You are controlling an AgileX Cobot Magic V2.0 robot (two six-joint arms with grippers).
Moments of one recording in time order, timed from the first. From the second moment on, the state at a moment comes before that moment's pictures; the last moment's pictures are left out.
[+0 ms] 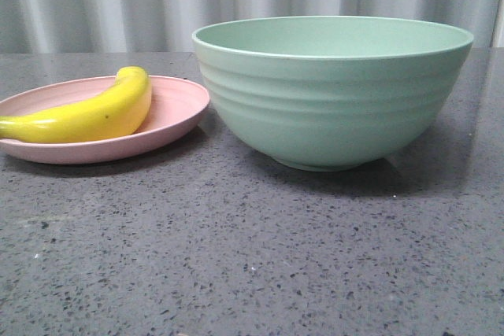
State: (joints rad) left arm -0.01 0.02 -0.07 -0.13 0.13 0.02; right arm -0.12 -0.01 -0.05 0.00 0.20 -0.02
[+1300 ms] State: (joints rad) left arm -0.13 0.56 -0.35 -0.16 0.01 0.02; right arm -0.12 0.41 -0.36 0.16 0.42 -0.02
